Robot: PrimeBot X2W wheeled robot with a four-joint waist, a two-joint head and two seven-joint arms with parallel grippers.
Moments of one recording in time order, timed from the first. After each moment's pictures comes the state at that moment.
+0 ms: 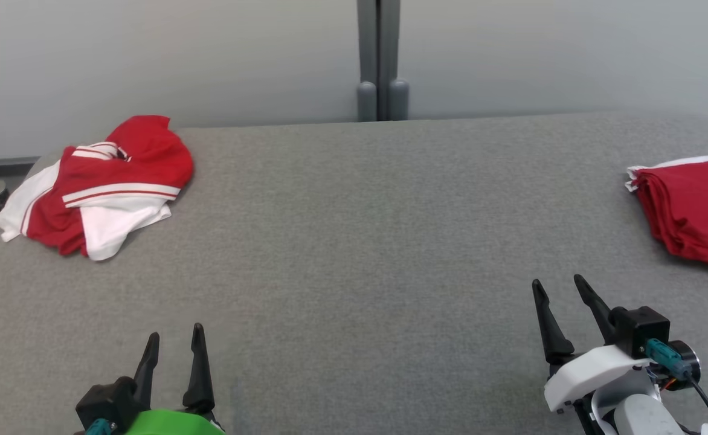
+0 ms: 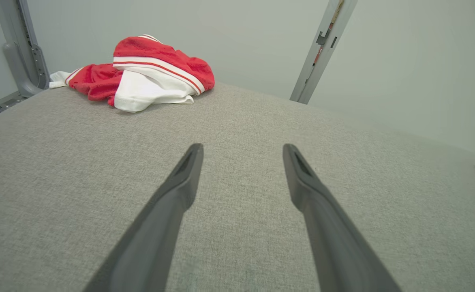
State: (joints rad) left arm 0.03 0.05 -0.07 0.30 -0.37 -0.10 -0.26; right arm -0.13 -0.05 0.01 0.38 0.16 0.13 -0.26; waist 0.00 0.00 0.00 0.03
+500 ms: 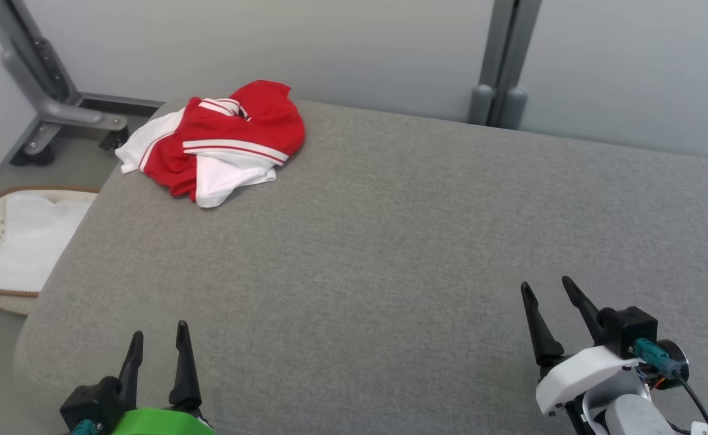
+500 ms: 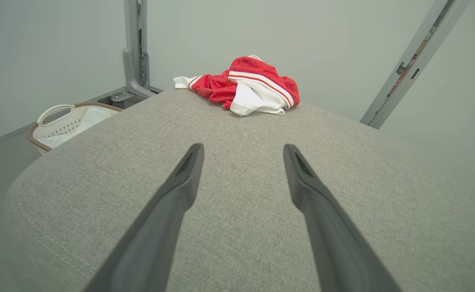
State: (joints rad) left arm 0.03 0.05 -0.02 0.28 -0.36 -0.10 -0.26; right arm -0.14 -0.05 0.05 0.39 0.16 0.13 -0.26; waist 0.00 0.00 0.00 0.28
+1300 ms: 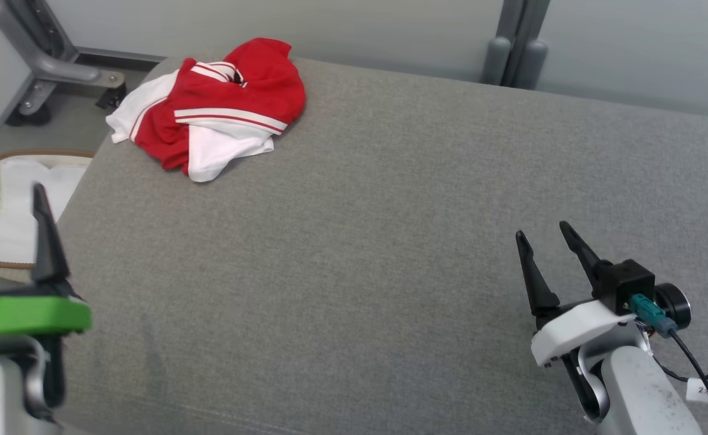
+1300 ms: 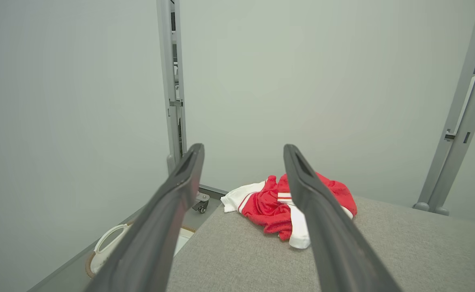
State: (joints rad) left arm -0.22 0.21 0.12 0.18 -0.32 -0.11 -0.26; right arm -0.25 -0.05 0.04 0.36 0.08 0.13 -0.26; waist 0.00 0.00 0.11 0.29
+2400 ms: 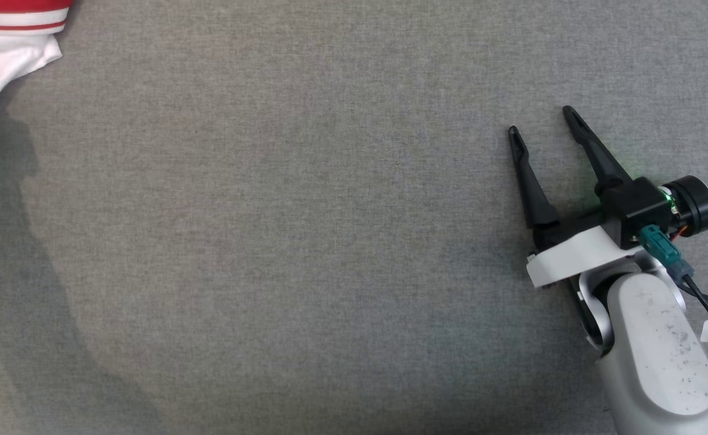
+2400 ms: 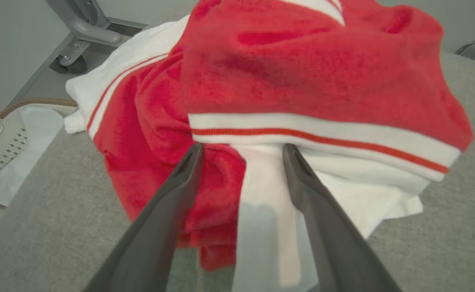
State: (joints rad) left arm -0.92 0.47 -0.07 0.80 -0.62 -0.13 0.17; right arm -0.38 -0.05 0.06 0.07 -0.06 0.13 -0.16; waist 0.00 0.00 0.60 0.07
